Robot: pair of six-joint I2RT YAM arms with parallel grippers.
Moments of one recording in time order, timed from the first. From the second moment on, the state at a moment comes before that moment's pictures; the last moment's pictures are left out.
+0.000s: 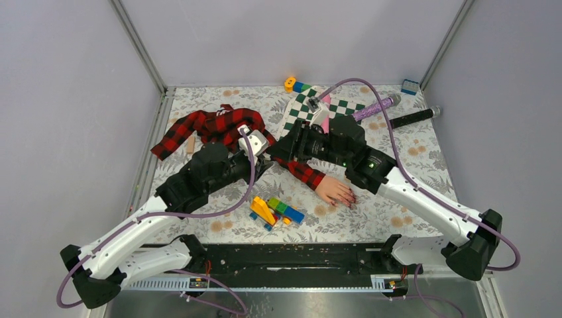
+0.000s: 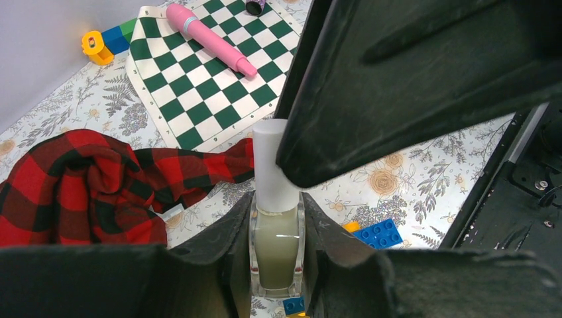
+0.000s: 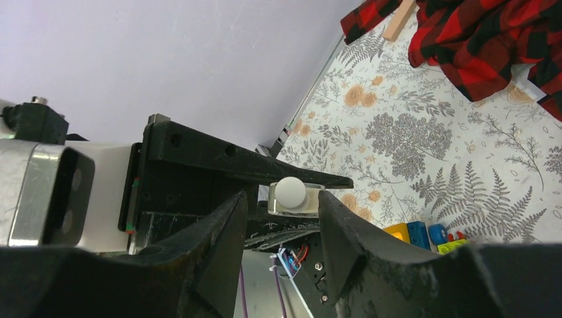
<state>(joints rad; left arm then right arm) -0.85 0.90 0.97 -0.37 0.04 0.08 0.85 1.23 1.17 -0.12 -0.24 0.83</state>
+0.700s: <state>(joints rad) -0.85 0.91 0.97 -0.37 0.03 0.08 0.88 1.29 1.23 -0.20 -0.19 0.79</state>
